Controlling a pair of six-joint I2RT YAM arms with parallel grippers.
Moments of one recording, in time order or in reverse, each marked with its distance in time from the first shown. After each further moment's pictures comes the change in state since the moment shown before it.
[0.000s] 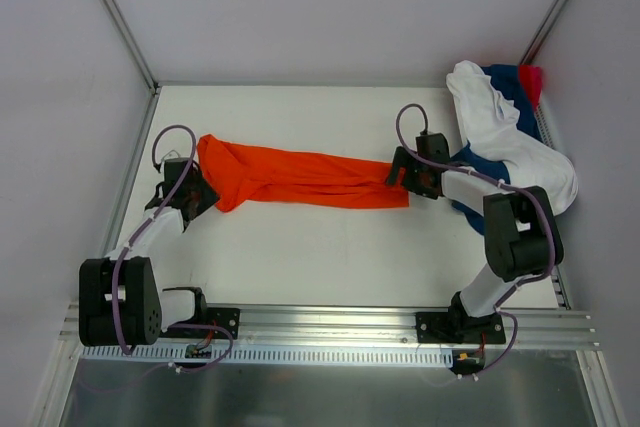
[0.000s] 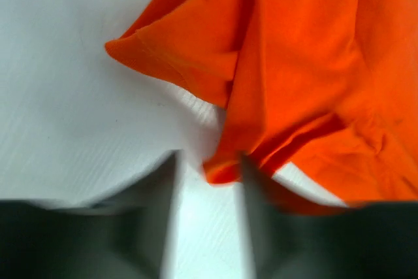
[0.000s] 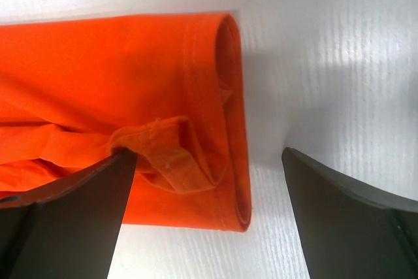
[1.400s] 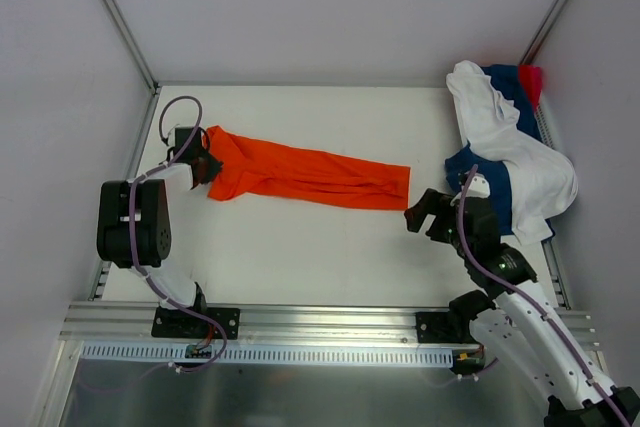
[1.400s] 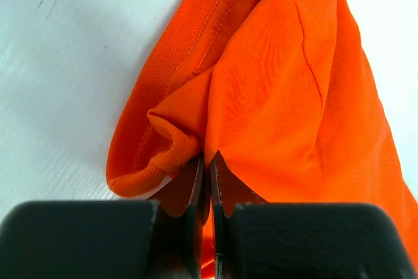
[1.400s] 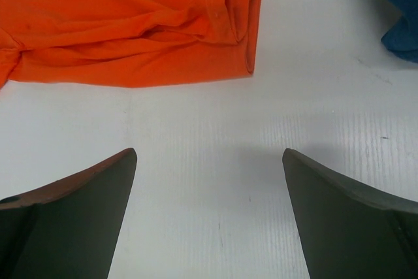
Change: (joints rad) left arm 0.000 0.475 0.311 0.159 0.000 -0.112; right arm 0.183 -1.108 -0.386 -0.332 0.146 0.066
